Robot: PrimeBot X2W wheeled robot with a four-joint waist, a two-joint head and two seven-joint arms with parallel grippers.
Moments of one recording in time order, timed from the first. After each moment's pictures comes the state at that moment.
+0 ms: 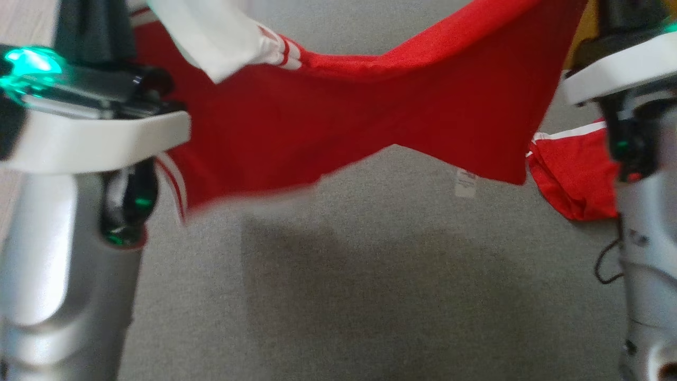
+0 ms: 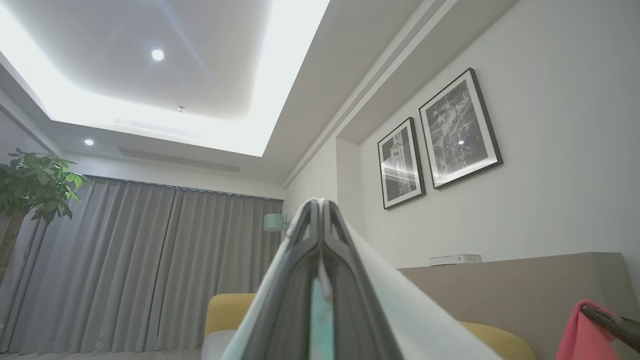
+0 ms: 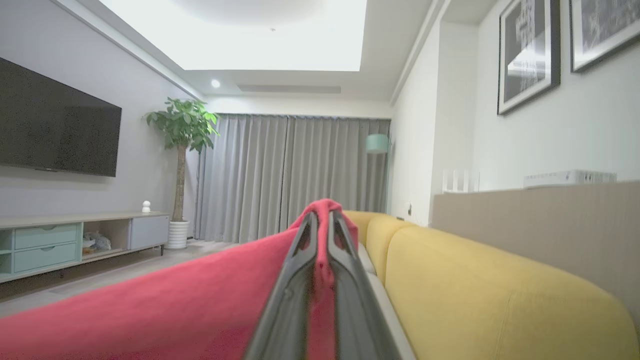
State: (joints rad) left arm -0.63 0.21 -0.21 -0.17 -0.43 0.04 -0.05; right arm -0.69 -0.16 0.05 0.16 0.17 0.13 0.08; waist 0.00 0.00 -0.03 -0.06
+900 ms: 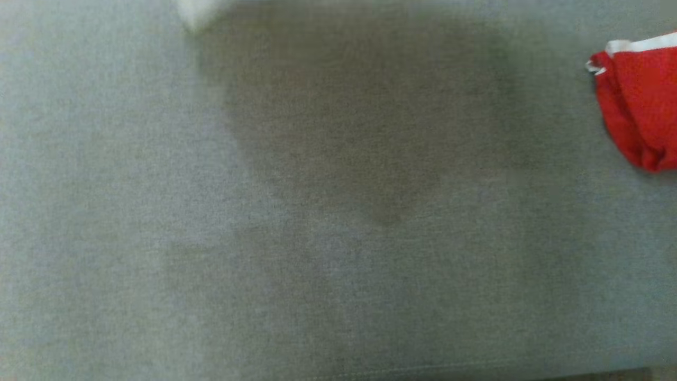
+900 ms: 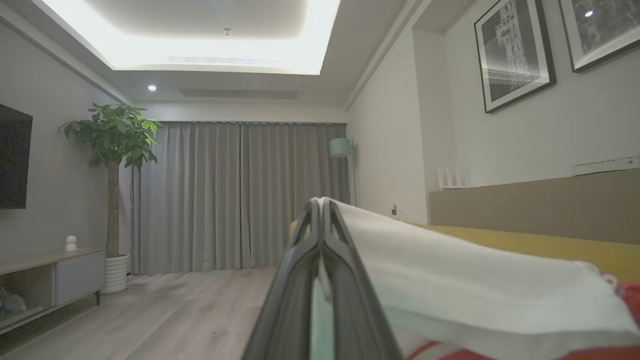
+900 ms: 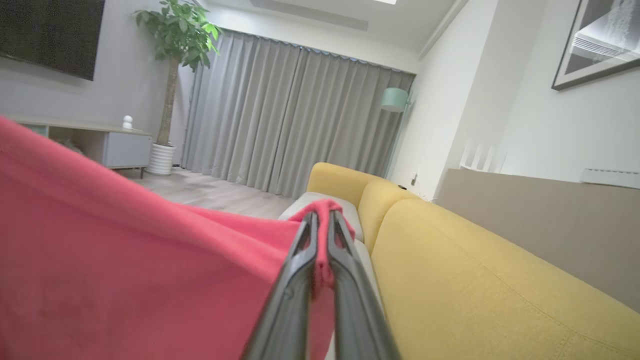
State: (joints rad) left arm -1.40 0.35 -0.17 0.59 -0.39 -0.08 -0.07; right arm -1.33 -0.26 0.23 0.61 0.12 0.13 0.02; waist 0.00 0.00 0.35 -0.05
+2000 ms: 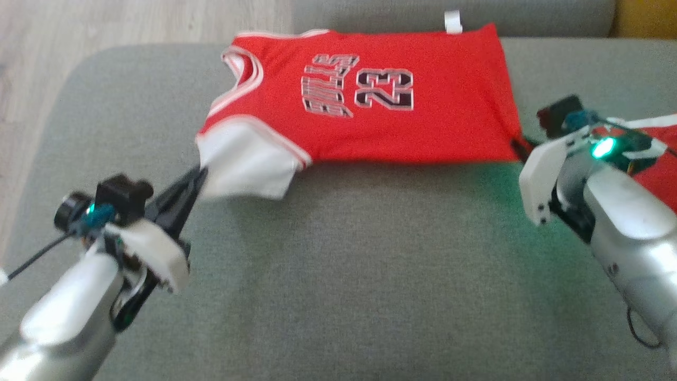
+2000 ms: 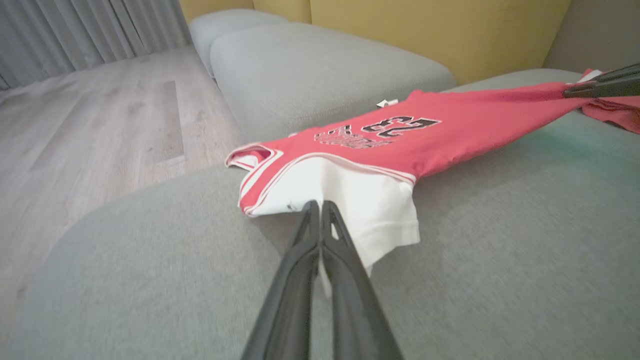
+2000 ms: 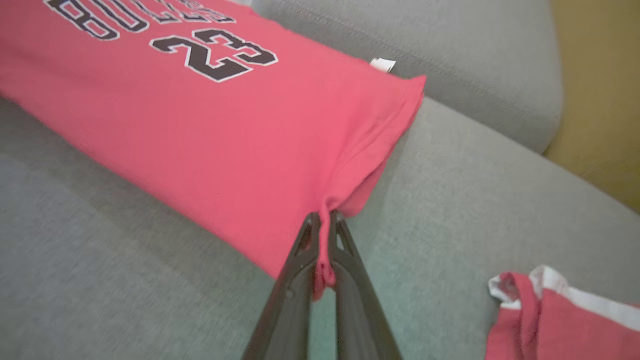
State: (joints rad) left arm -0.57 0.54 -0.78 0.45 -0.65 -0.13 -0.07; right arm -0.85 -0.36 0.84 0.99 0.53 0.13 0.15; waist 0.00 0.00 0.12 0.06
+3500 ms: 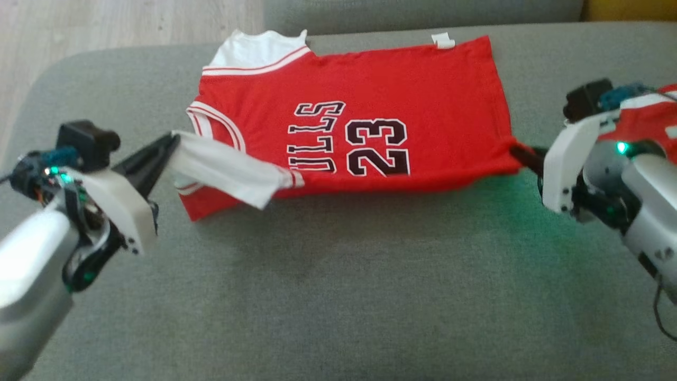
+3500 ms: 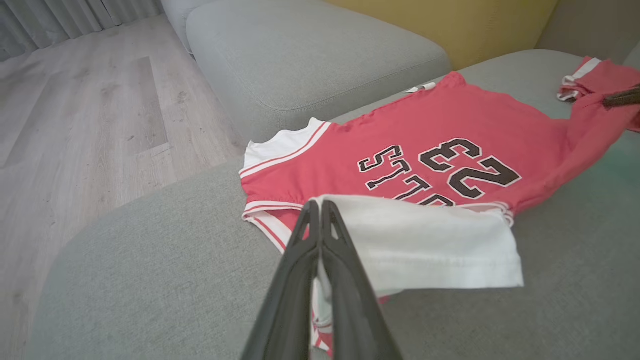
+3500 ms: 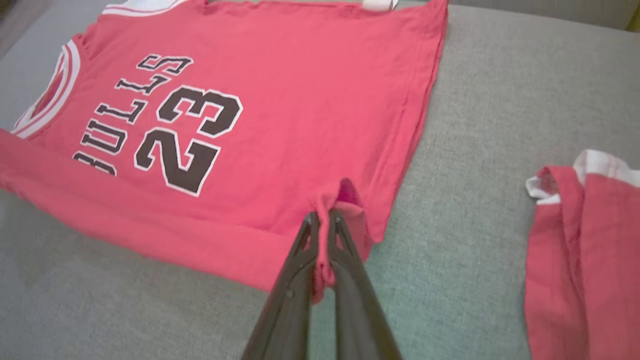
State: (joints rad) left arm -0.68 0.69 -0.84 0.30 -0.82 -0.12 0.16; right arm -0.85 -0.56 1.00 0.69 1.06 0.13 0.41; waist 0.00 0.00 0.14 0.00
